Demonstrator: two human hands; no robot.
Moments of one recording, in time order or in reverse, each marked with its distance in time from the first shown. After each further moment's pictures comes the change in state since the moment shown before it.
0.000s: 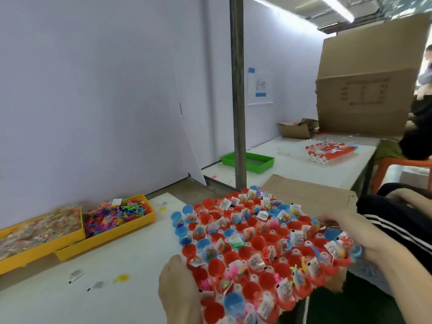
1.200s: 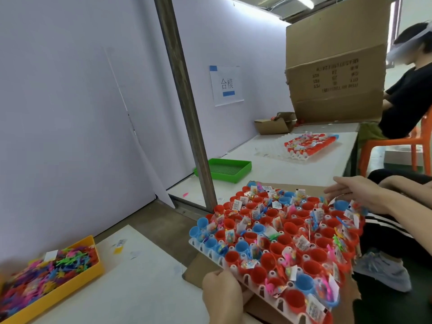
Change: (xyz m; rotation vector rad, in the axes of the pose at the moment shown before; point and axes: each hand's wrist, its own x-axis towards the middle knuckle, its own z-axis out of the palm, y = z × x) left_hand 0.011 0.050 0.184 -0.148 -0.413 -0.437; right_hand 0.202 0.005 -0.135 -0.152 0.139 -0.054
